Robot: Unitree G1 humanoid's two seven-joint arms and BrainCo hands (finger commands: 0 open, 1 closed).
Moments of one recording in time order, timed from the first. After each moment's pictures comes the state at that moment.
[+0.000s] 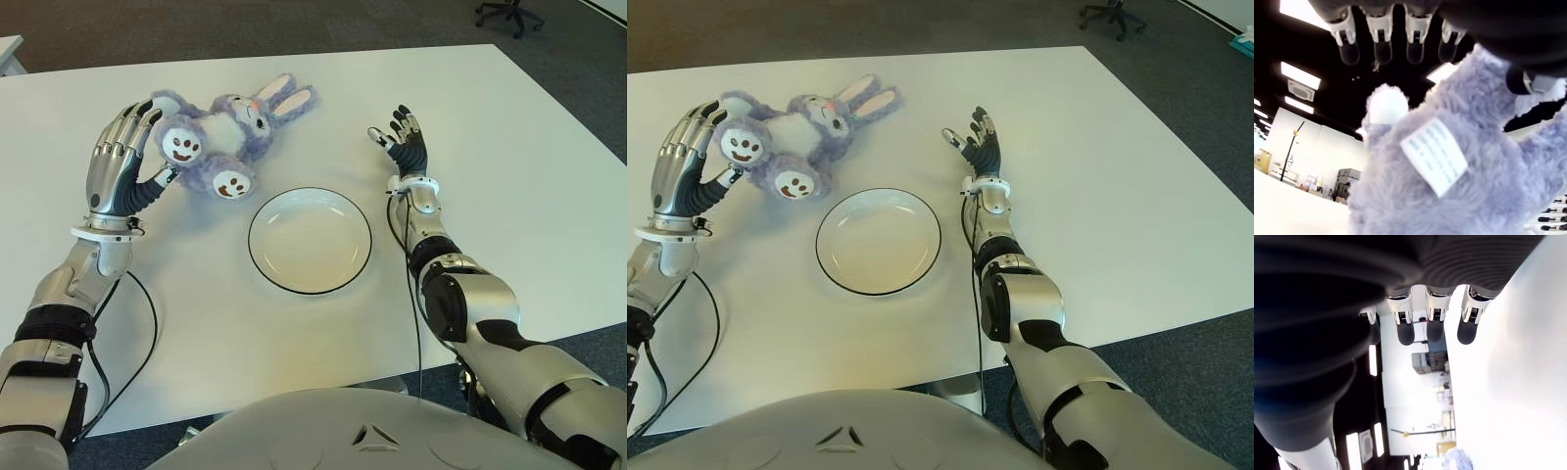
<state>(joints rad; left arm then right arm) -0.21 0.71 -0.05 0.59 0.71 -0.65 0.75 -0.79 -0.06 -0.22 1.24 0.04 -0.52 -0.02</state>
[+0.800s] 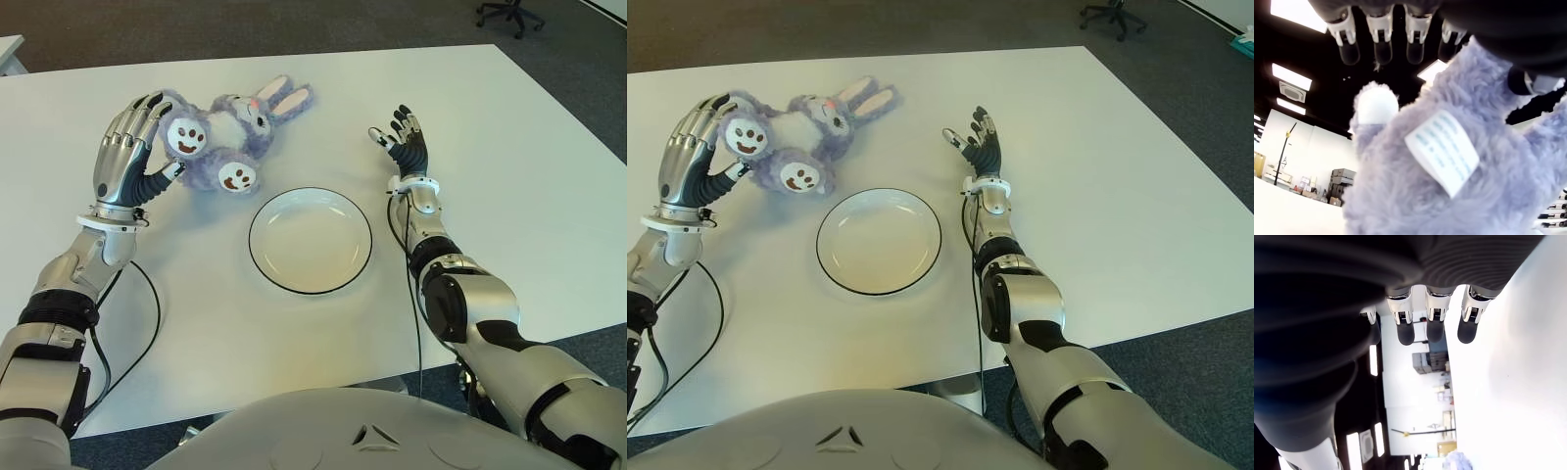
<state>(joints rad) -0.27 0.71 -0.10 0.65 0.73 -0.66 0.76 -0.79 -0.06 -0.22 1.24 0.04 -0.52 -0.02</state>
